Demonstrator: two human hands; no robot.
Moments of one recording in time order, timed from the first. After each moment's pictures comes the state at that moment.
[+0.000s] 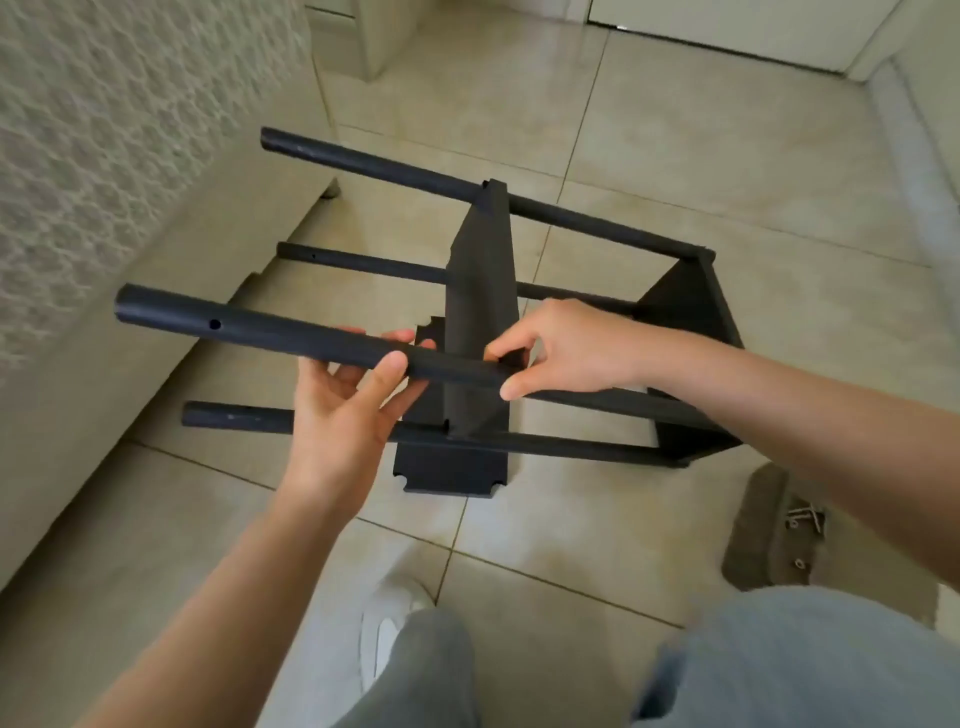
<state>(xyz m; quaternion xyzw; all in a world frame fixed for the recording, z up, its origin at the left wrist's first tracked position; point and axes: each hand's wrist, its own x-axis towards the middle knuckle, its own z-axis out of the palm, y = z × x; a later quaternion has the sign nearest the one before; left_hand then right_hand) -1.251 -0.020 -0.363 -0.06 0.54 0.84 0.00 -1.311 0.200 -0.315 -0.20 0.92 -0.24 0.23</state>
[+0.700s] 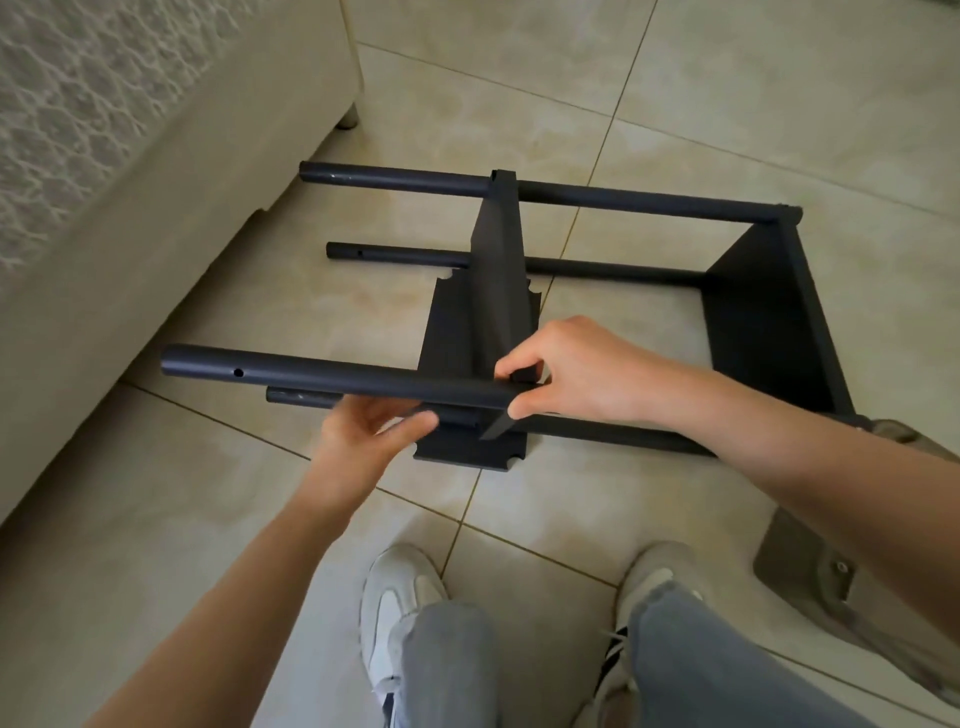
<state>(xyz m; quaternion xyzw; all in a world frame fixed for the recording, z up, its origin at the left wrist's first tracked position) -1.234 -0.047 -0.463 -0.13 0.72 0.66 0.14 -1.299 0.187 -0.375 -0.22 0.92 -0.21 0.24</state>
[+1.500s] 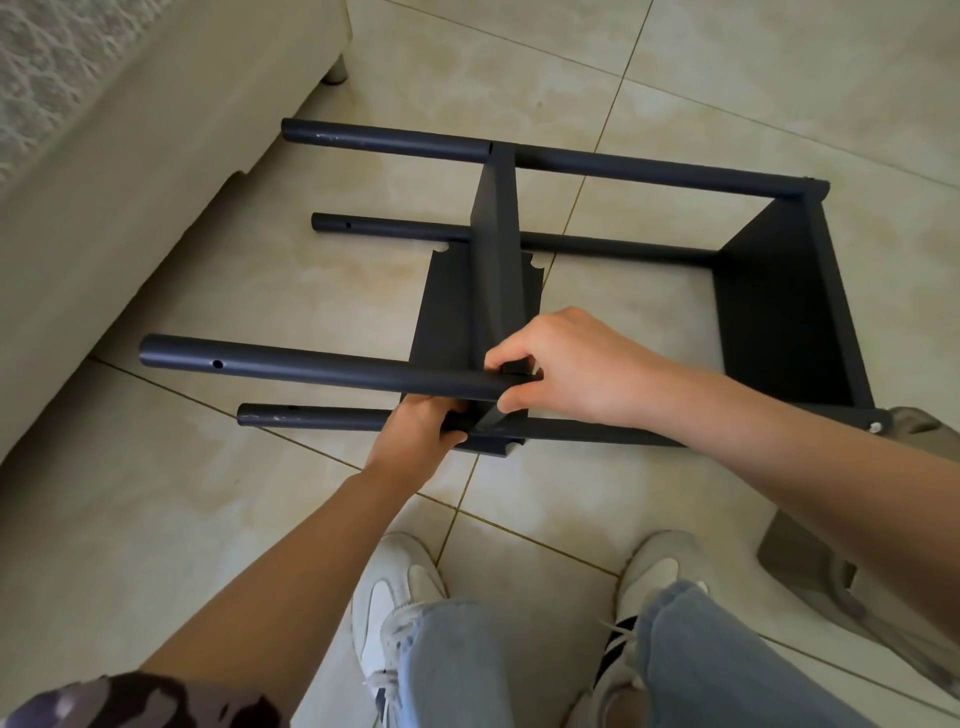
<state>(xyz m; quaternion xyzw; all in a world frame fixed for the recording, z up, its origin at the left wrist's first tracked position) -1.259 -0.007 -0.551 0.08 0.93 0.31 0.17 -1.296 0.177 -0.390 -0.23 0.92 -0.20 0.25</state>
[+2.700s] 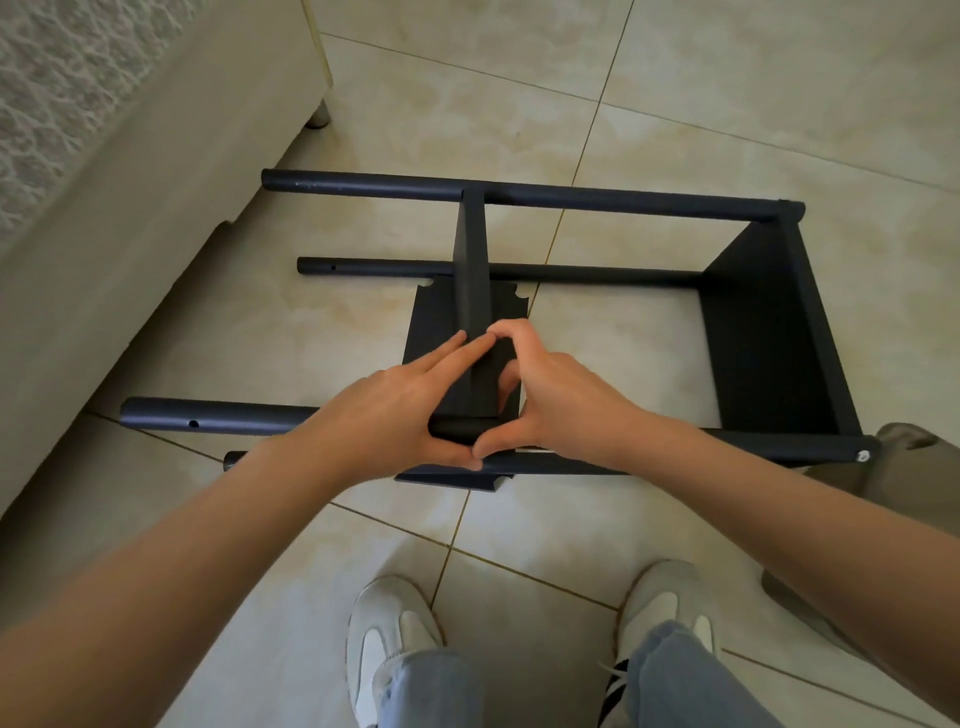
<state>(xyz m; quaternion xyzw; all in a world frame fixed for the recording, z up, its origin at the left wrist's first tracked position) -1.309 -0.009 -0.422 0.26 0.92 0.16 0.25 -1.299 0.192 -0.418 -0.13 0.89 -0.35 0.24</state>
